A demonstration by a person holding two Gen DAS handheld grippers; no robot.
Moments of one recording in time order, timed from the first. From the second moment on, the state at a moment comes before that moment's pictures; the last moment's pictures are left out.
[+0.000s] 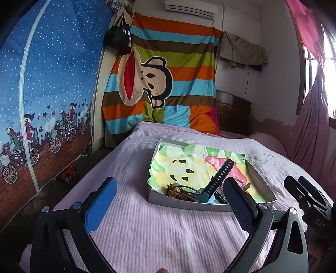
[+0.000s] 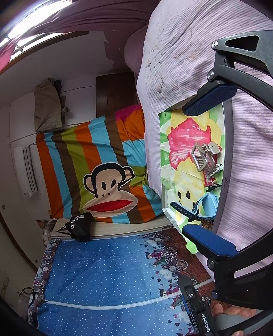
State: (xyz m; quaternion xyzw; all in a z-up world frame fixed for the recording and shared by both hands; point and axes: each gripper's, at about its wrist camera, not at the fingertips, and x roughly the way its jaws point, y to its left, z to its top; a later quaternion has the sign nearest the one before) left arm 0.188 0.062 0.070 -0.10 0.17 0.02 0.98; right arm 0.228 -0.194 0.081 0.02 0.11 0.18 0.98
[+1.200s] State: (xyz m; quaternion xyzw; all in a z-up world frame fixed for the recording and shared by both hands) left arm 0.050 0.031 0.061 -0.05 0.14 0.02 0.99; right arm 0.096 -0.216 0.072 0.00 0.11 0.17 0.98
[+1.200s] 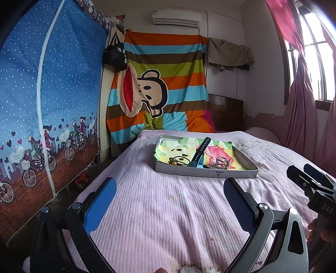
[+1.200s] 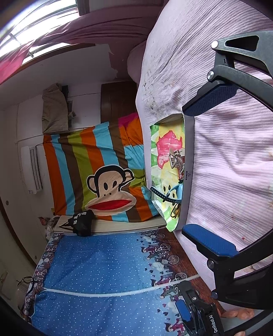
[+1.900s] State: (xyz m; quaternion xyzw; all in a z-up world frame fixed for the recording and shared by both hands) left arm 0.022 0.030 0.021 0.00 0.17 0.04 0.99; right arm 0.060 -0.217 0.053 0.01 0.10 0.15 0.98
